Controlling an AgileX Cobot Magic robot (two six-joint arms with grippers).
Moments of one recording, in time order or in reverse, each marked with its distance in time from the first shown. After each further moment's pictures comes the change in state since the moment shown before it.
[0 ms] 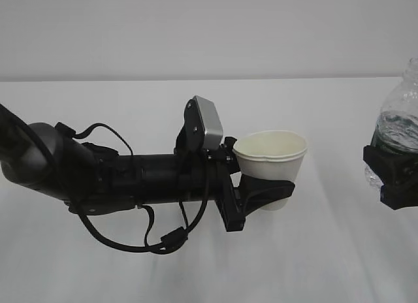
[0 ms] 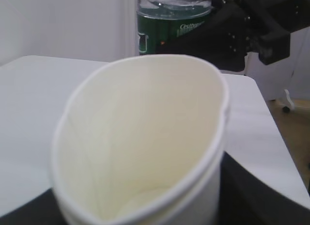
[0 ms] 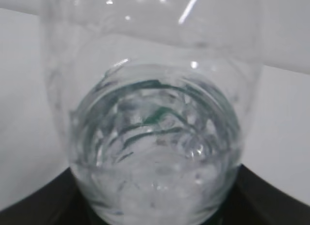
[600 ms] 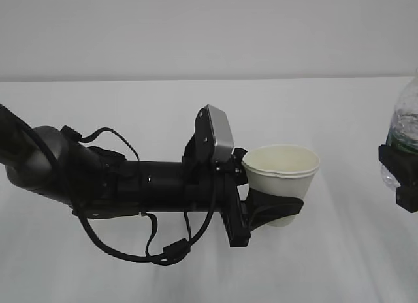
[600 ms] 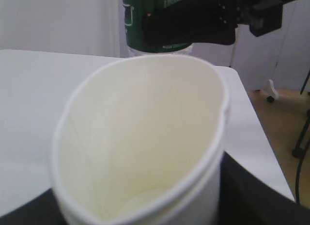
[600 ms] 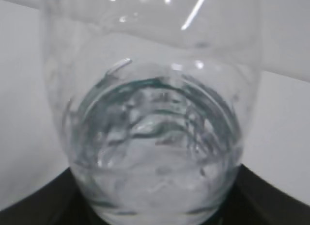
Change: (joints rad) left arm -0.032 0.000 0.000 0.040 0.020 -0.017; right arm 0.000 -0.162 0.012 -0.016 0.165 0.003
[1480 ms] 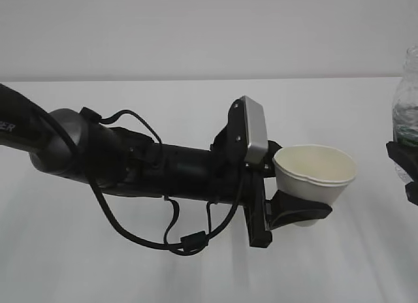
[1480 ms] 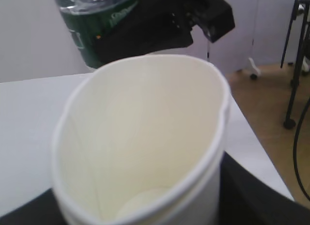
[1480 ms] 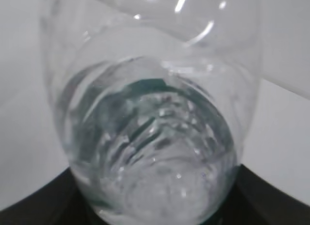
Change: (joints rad) left arm -0.047 0.000 -0.132 0.156 0.075 -0.011; right arm 0.000 -0.089 -0.093 -0.123 0.255 -0.027
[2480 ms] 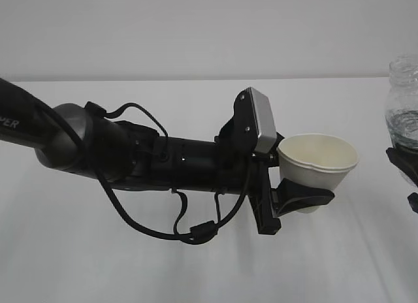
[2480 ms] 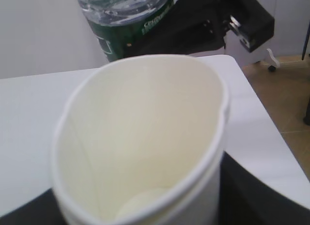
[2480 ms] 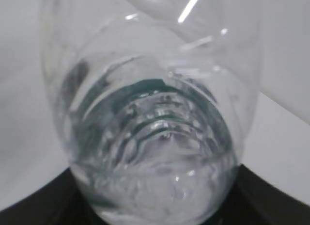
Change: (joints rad) left arm -0.013 0.000 -0.042 -0.039 0.079 0.000; right arm 0.000 0.000 0.000 -0.034 0.010 -0.125
